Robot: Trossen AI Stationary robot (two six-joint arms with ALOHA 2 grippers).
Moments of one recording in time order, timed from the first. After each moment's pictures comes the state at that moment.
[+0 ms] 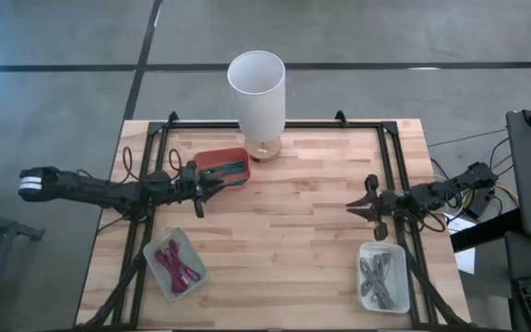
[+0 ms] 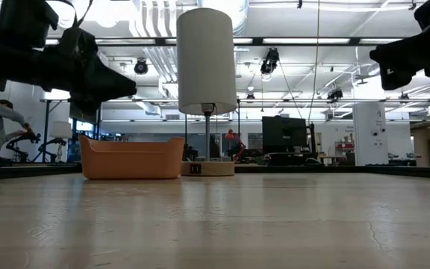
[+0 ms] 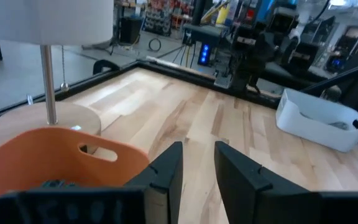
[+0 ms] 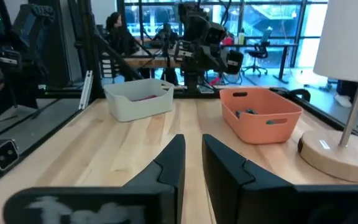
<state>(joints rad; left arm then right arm) 0.07 0.77 0.10 0.61 -0.18 -0.24 0.40 0.06 0.04 0.00 0.35 0.06</state>
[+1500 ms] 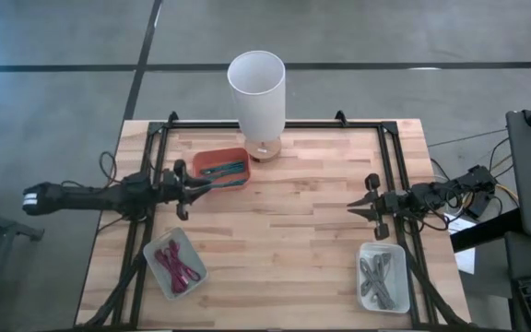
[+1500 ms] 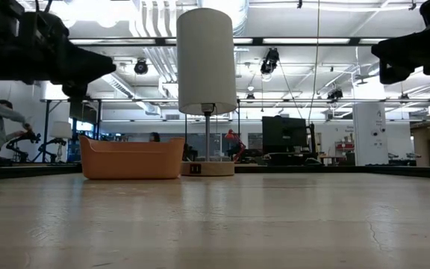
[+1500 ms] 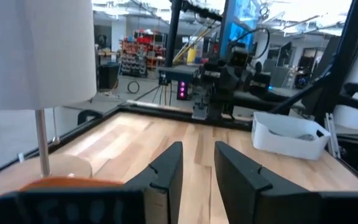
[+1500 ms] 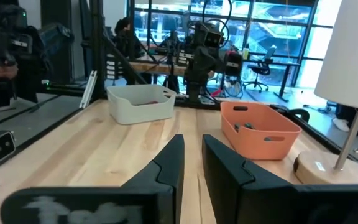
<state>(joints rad) 0.08 0.33 0.01 0.44 -0.08 -0.11 0.37 0.01 0.03 0.00 0.29 -0.05</state>
